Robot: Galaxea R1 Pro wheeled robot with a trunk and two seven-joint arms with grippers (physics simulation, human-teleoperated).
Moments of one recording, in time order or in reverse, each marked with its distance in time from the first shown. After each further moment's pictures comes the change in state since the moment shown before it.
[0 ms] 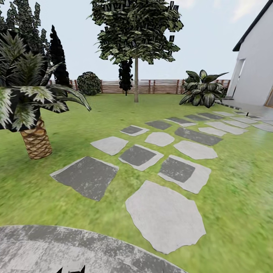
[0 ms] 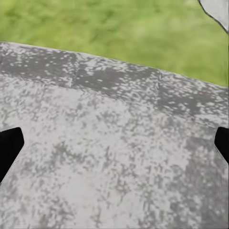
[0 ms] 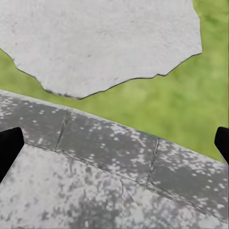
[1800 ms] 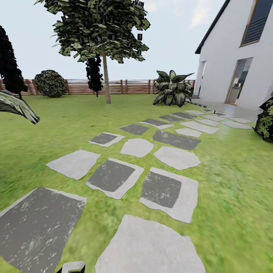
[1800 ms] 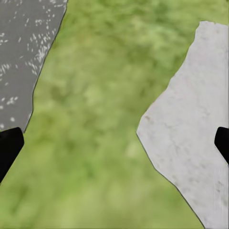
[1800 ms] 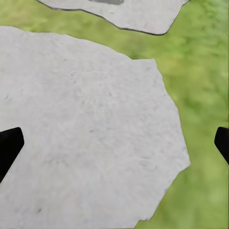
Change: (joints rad) left arm 0.000 0.000 0.000 0.000 0.000 -0.001 0.002; right arm 0.000 0.000 0.000 0.000 0.001 0.002 0.002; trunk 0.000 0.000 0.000
